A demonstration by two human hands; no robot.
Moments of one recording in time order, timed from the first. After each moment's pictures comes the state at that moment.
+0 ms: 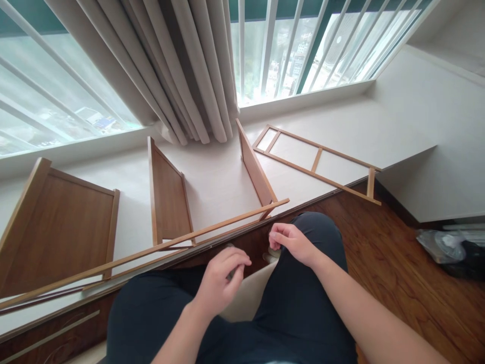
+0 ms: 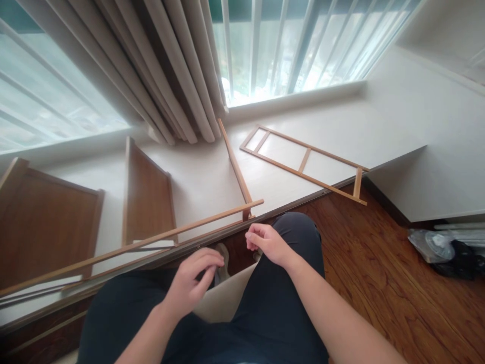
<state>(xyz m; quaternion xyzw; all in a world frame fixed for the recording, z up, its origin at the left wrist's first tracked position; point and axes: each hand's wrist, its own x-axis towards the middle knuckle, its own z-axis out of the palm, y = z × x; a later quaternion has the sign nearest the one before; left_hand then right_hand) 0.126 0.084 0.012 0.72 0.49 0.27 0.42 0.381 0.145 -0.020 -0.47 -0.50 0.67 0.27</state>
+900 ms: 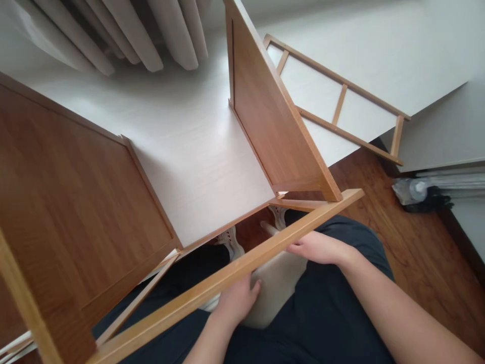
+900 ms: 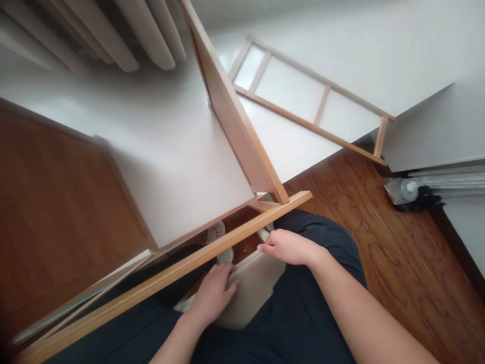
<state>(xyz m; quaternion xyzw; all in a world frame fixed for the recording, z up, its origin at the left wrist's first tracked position) 0.126 0.055 -0.127 0.63 0.50 -0.14 0.58 0.390 0.133 -0.077 -0.57 -0.55 0.61 -0.06</state>
